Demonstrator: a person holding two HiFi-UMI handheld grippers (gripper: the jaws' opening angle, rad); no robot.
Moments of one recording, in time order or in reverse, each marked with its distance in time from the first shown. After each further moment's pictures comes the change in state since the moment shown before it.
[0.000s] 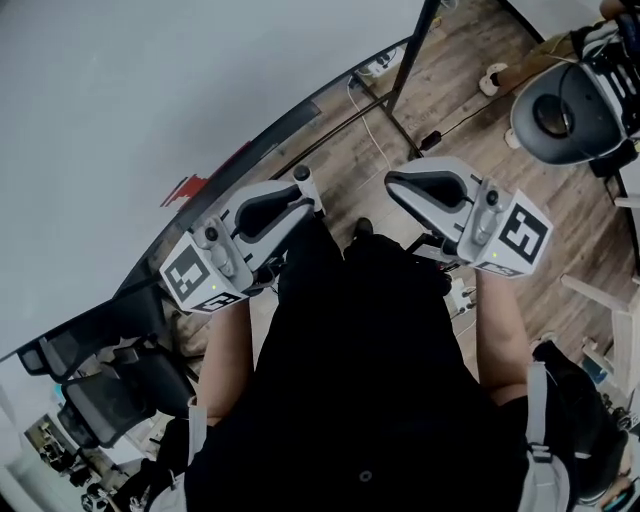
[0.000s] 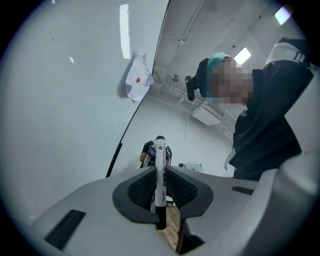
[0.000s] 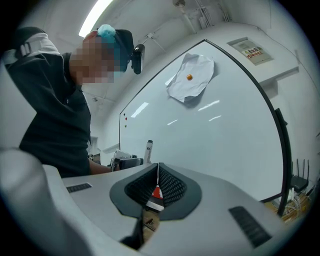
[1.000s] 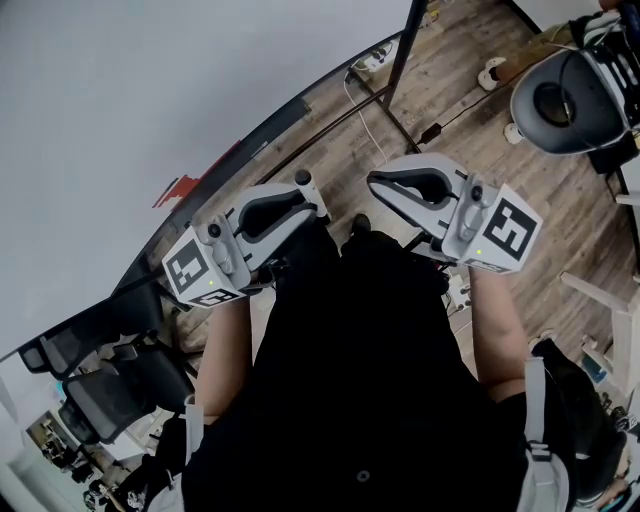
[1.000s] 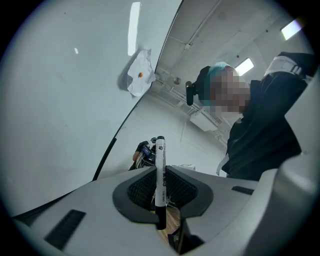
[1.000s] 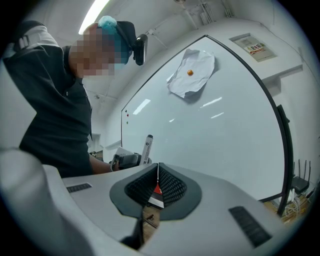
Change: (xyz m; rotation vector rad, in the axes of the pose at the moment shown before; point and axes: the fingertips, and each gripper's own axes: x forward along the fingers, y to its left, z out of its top) left arm 0.023 -0.011 -0.018 -0.083 -0.020 -0.071; right arm -0.006 -0.004 -0.016 -0.011 0.039 0.026
